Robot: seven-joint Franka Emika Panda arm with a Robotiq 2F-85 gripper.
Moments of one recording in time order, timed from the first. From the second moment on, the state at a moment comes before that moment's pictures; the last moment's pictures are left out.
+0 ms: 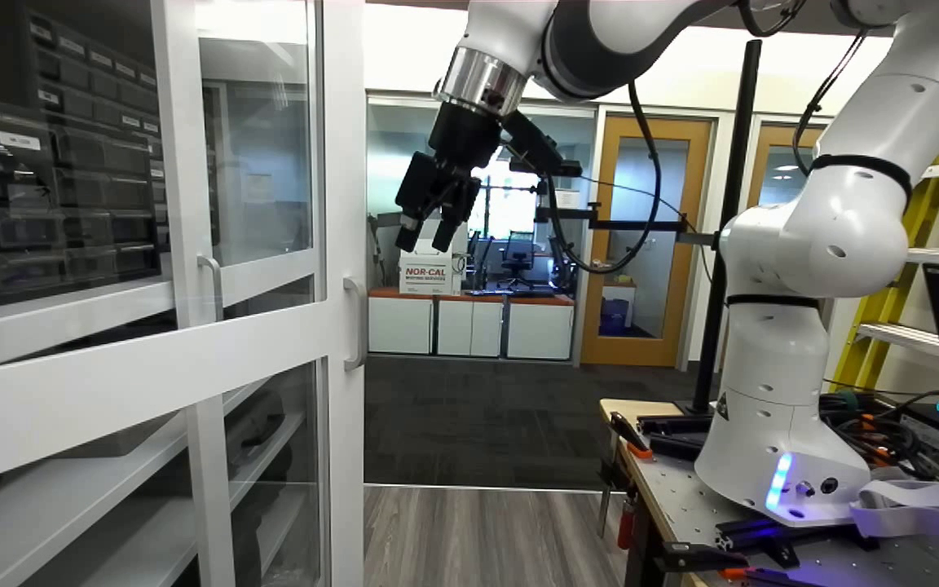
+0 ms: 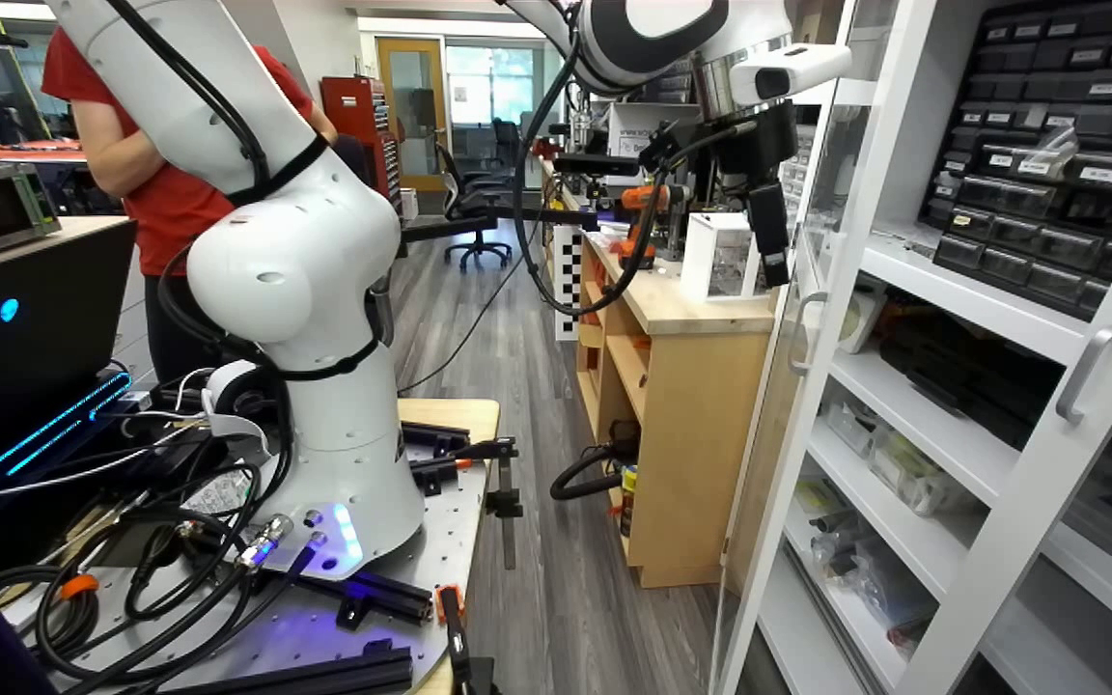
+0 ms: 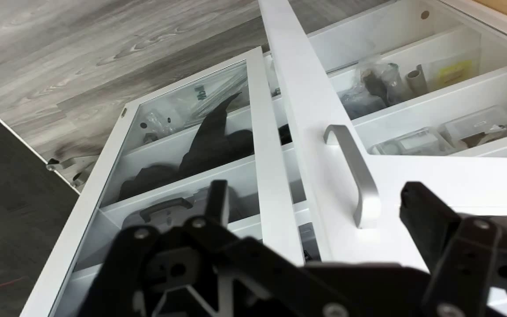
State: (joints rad) arm -0.06 -0.50 0.18 -2.57 0.00 2.43 0.44
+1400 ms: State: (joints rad) arm -0.04 -0.28 0.25 -2.54 -0.05 2.64 0.47
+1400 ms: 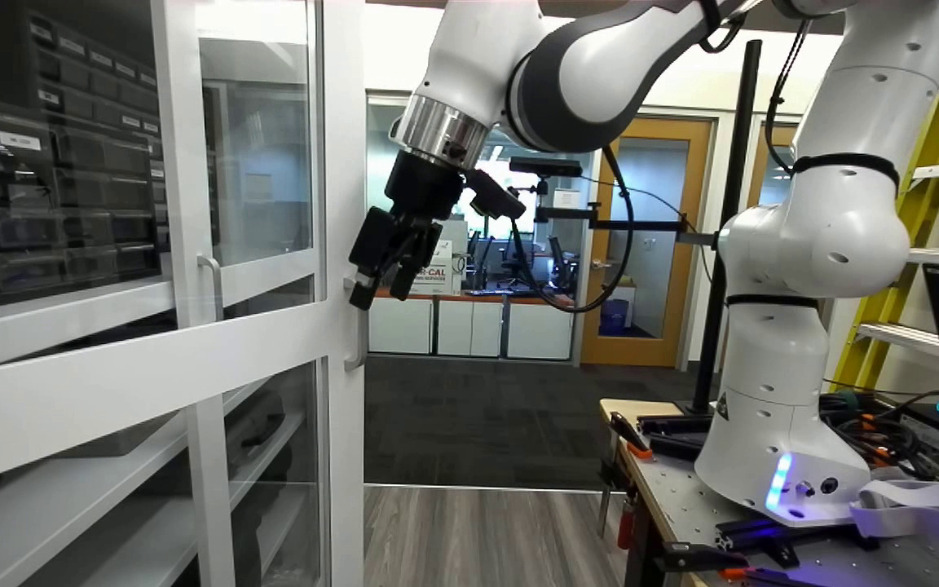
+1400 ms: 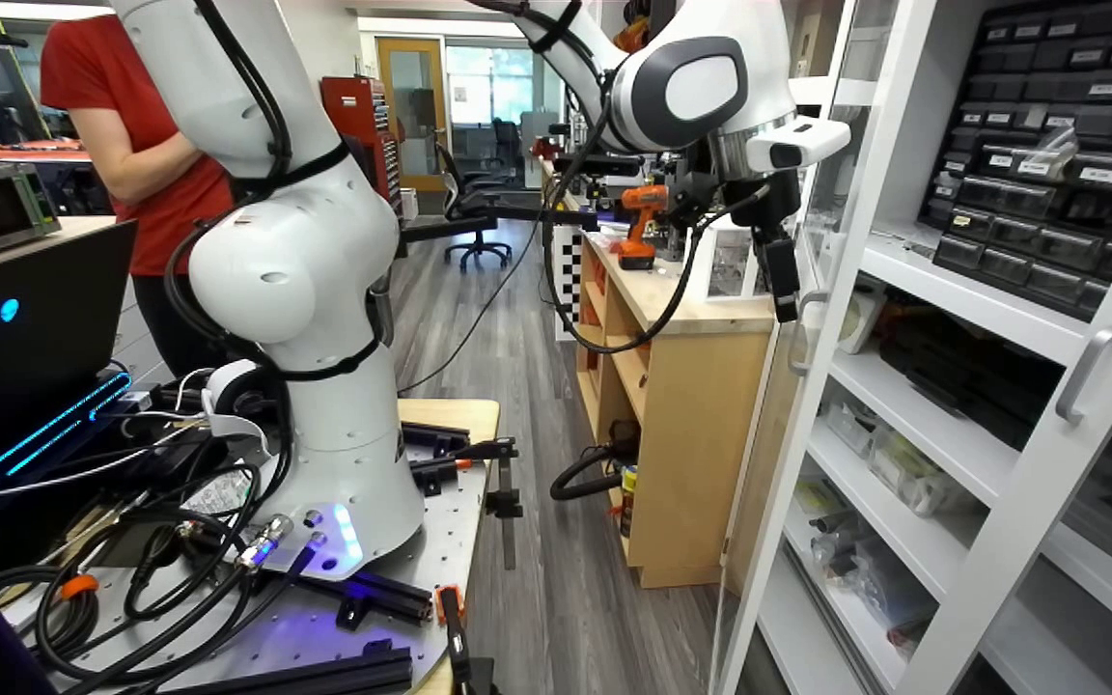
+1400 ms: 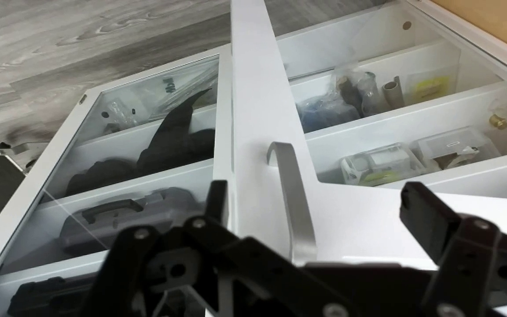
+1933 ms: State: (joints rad) arm -0.06 -0.20 0.25 -2.50 -0.20 2.68 0.57
